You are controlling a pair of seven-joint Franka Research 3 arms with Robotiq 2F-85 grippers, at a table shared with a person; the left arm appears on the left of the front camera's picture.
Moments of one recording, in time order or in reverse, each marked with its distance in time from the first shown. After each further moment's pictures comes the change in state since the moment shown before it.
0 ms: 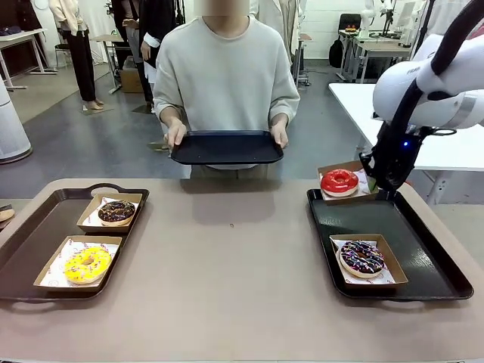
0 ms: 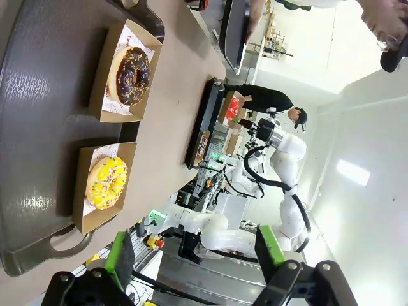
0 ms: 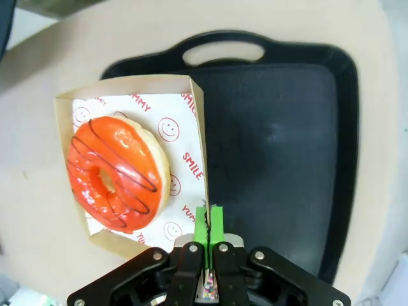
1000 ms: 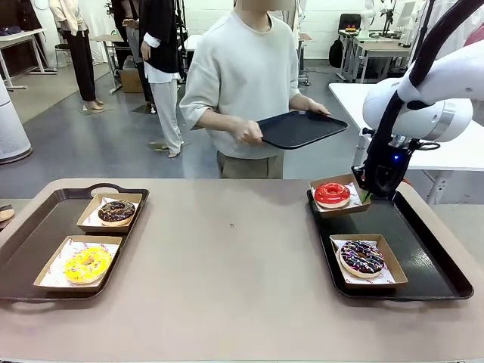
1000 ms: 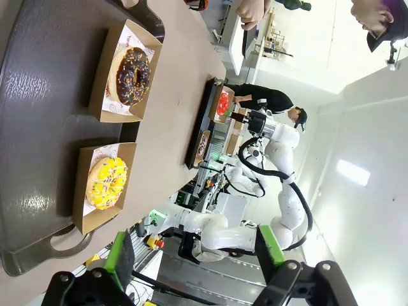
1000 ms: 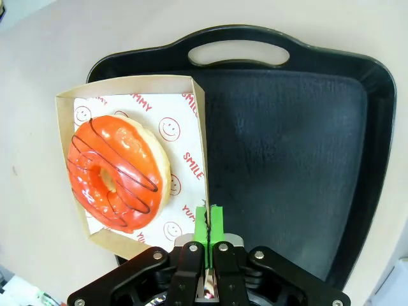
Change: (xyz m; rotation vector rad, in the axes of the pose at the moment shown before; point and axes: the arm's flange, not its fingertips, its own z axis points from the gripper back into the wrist) left arm 0.000 0.000 0.000 0.000 0.000 0.000; right arm 0.018 -0.005 -0.039 0.033 0.065 0.050
